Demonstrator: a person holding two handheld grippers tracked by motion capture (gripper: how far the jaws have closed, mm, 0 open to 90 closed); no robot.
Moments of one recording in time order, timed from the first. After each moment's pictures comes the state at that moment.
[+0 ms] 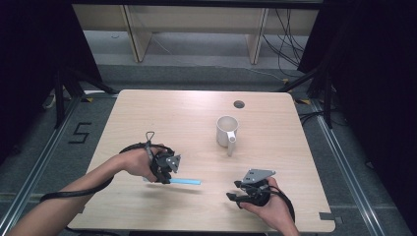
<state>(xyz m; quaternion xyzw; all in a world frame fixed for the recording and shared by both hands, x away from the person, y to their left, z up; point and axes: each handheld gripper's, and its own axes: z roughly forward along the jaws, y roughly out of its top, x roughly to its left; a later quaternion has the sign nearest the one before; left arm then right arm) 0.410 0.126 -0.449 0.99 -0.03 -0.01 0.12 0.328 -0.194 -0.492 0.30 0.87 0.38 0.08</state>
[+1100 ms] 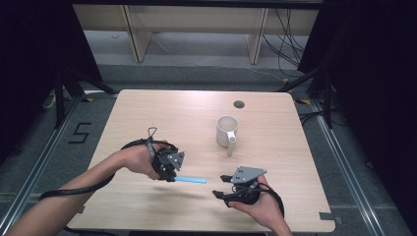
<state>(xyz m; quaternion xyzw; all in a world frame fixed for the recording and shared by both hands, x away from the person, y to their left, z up) 0.405 0.113 -0.423 0.99 -0.06 -0.01 0.15 0.332 -0.163 -0.477 0.22 0.86 0.44 0.10</state>
